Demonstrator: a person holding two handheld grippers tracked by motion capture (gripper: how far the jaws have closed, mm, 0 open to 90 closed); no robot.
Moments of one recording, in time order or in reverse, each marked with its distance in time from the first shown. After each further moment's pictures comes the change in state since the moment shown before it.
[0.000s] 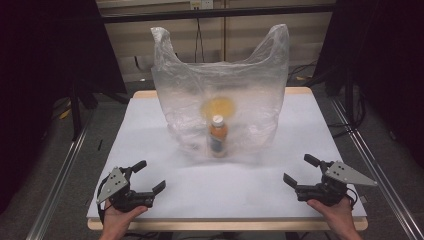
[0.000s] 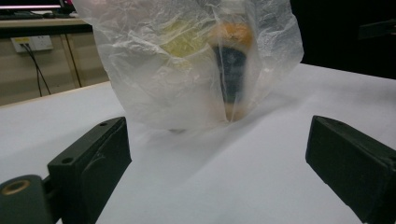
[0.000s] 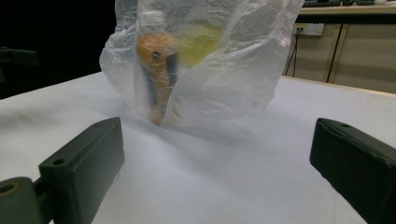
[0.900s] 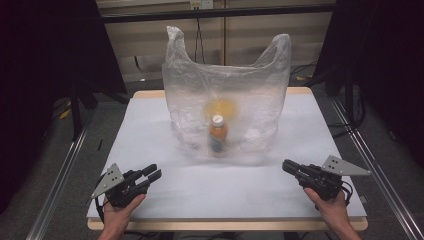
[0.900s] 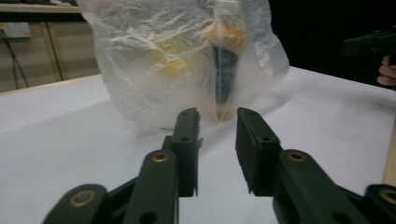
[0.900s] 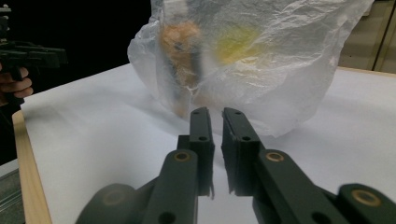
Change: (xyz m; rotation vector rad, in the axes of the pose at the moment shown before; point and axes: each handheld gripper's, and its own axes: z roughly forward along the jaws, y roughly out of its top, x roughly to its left) left arm 0.009 0.008 -0.002 0.041 -0.054 -0.012; right arm -0.009 0.002 0.012 0.054 0.141 0.022
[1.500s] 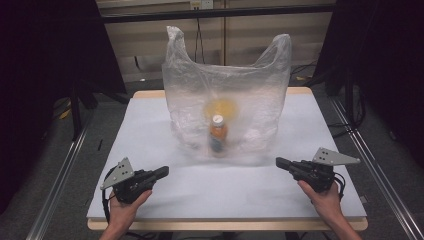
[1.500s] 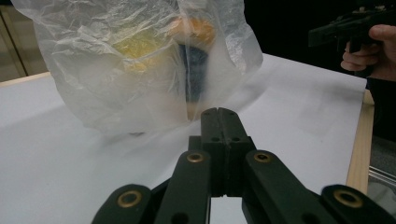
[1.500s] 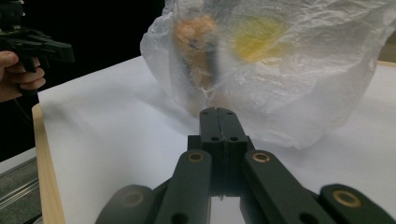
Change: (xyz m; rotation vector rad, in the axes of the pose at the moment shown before) left arm -0.008 0.022 0.016 0.070 -0.097 0.000; right arm -0.001 0.015 0.019 0.062 0.071 0.003
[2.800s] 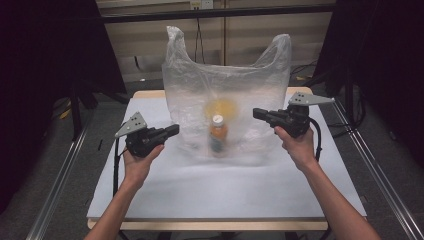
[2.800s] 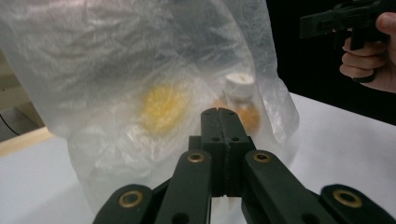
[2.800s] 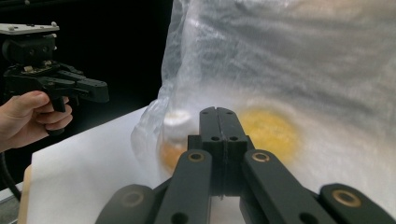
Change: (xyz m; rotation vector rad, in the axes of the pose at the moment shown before) left arm 0.047 0.087 0.058 -0.047 0.012 -0.002; right arm -0.025 0.119 0.075 -0.064 0.062 -0.018
